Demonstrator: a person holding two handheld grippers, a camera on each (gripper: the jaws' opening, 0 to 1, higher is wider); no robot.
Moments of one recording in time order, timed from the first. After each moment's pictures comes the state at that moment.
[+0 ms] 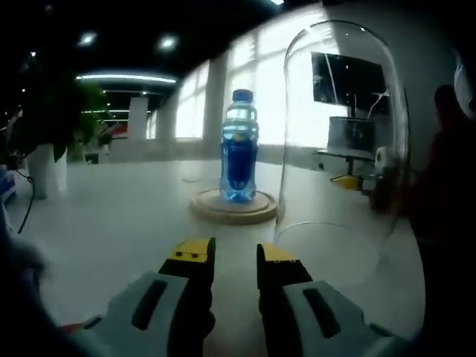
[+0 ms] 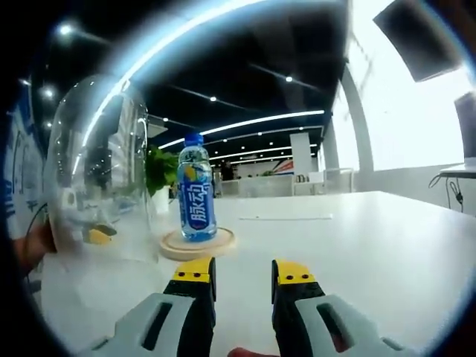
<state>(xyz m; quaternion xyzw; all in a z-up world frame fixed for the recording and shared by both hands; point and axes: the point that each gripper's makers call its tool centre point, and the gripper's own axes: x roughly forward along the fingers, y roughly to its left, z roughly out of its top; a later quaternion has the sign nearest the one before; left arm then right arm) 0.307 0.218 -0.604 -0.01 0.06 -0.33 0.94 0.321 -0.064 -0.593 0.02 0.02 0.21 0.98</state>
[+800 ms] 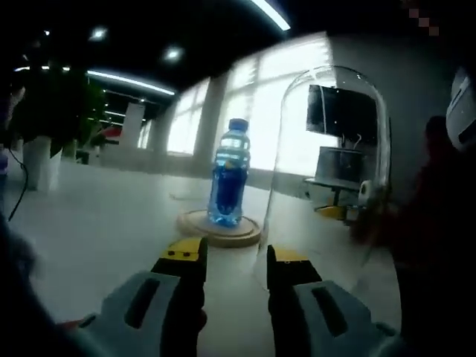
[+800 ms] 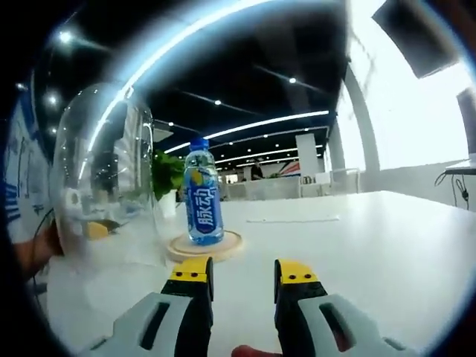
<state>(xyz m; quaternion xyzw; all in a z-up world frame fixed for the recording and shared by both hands) 0.298 0.216 -0.578 -0.07 0.01 -0.36 0.93 0.319 -0.060 -0.591 0.03 0.01 0.23 0.97</state>
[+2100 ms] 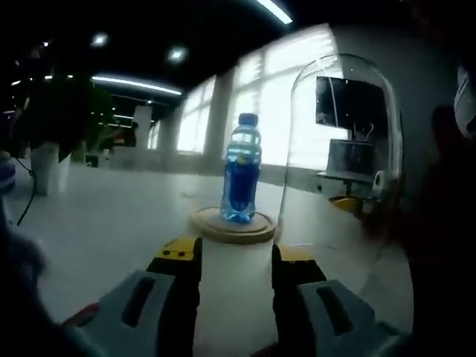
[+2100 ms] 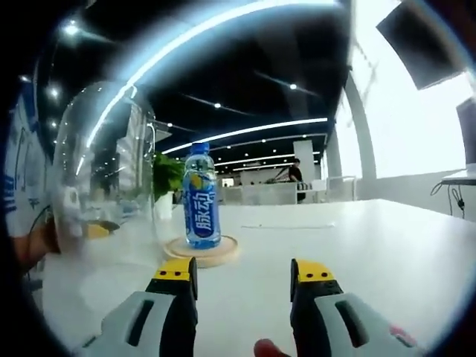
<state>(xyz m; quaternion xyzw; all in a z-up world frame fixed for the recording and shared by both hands) 0.305 0.224 -0.582 -0.07 0.02 -0.33 0.94 0.318 -0.061 -0.583 0.02 0.00 0.22 0.98</state>
